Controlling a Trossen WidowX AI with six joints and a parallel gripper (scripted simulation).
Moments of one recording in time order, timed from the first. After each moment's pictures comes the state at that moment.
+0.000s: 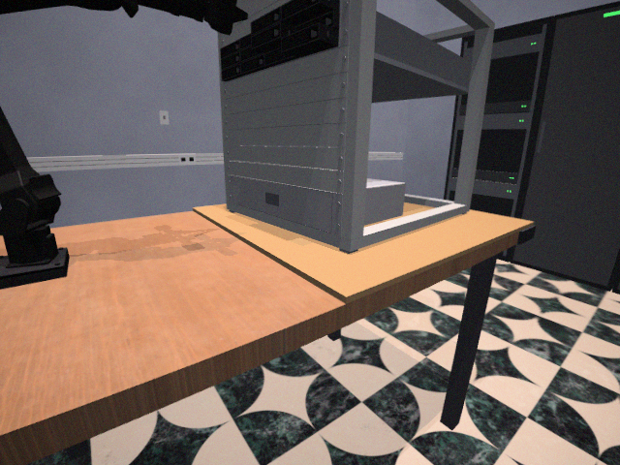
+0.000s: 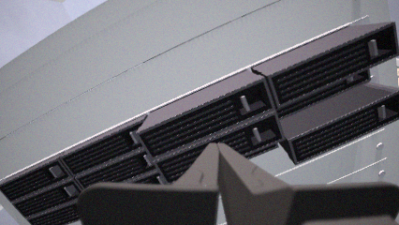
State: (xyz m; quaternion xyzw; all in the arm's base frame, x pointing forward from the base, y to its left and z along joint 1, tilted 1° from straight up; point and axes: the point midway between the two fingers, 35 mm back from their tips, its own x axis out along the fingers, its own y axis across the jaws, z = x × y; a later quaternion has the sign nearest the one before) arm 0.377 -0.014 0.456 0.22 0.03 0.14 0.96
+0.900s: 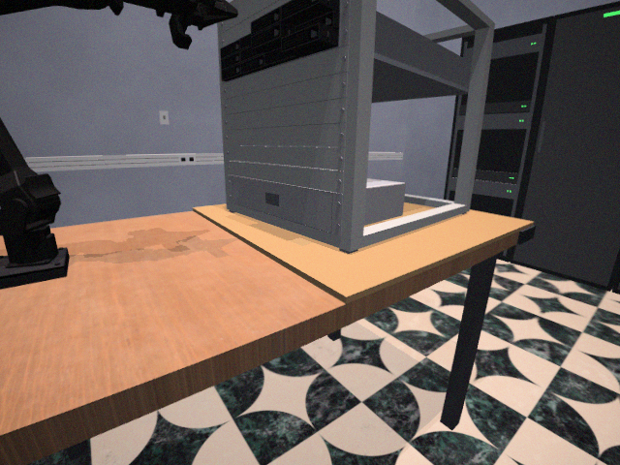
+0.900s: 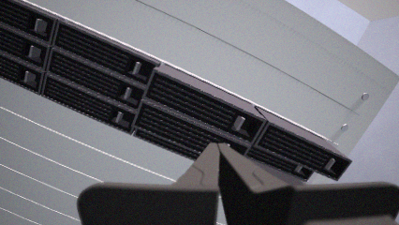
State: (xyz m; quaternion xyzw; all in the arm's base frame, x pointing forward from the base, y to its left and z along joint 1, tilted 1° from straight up) arm 0.357 -0.020 0.456 -0.20 -0.04 0.14 0.97
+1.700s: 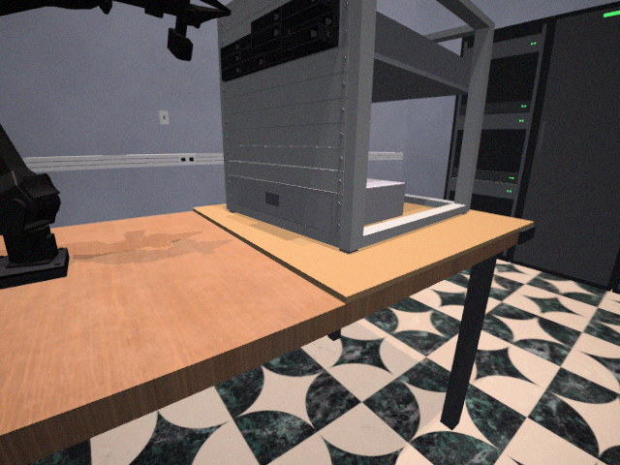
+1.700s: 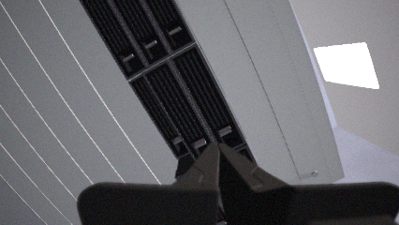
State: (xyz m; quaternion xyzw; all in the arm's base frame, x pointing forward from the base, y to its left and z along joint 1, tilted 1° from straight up) arm 0.342 -0.023 0.454 -0.50 -0.08 0.12 0.85
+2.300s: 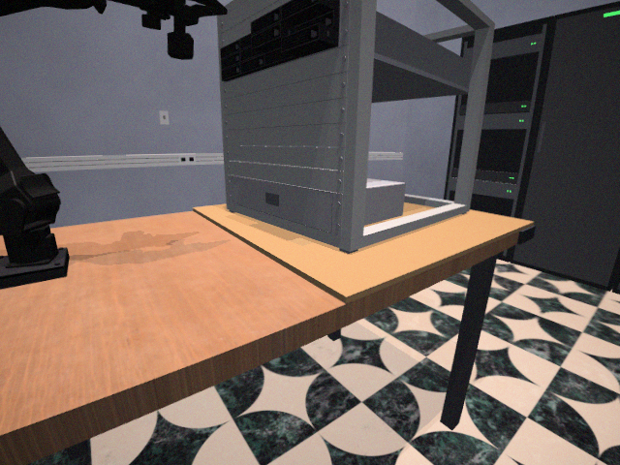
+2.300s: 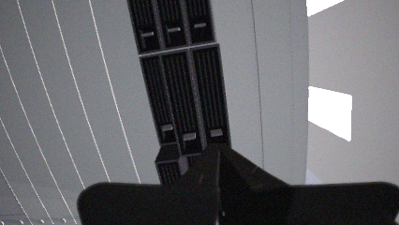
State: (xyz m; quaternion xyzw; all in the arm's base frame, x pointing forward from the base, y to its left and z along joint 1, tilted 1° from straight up) arm 0.335 -0.025 0.453 -0.63 -0.10 0.11 0.76
